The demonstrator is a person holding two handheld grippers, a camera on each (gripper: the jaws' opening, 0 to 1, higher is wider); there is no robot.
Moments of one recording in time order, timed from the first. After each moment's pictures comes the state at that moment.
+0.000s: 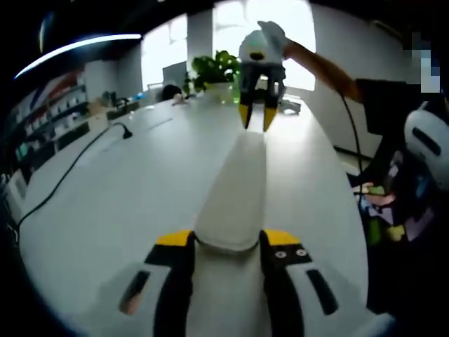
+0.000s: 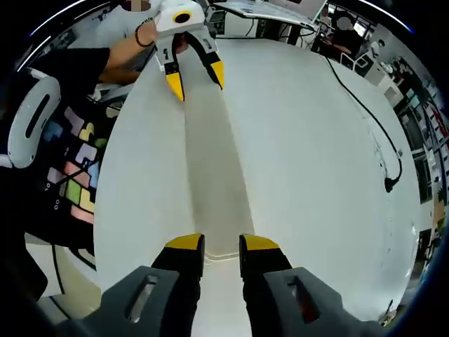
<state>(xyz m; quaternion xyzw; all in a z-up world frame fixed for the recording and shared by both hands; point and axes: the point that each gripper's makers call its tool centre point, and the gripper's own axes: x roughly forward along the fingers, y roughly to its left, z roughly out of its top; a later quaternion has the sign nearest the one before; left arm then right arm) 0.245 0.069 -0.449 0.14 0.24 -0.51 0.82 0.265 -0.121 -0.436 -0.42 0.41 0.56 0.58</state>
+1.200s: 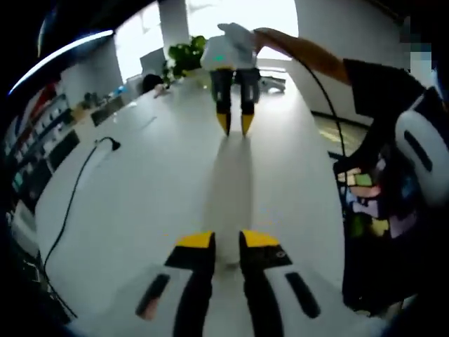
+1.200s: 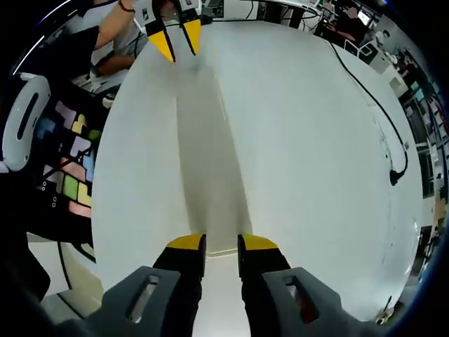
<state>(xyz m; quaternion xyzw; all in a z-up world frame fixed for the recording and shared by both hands) 0.243 0.058 -0.412 0.28 0.32 -0.50 0.75 0.270 -0.125 -0.441 -0.43 0.45 0.55 0.56</state>
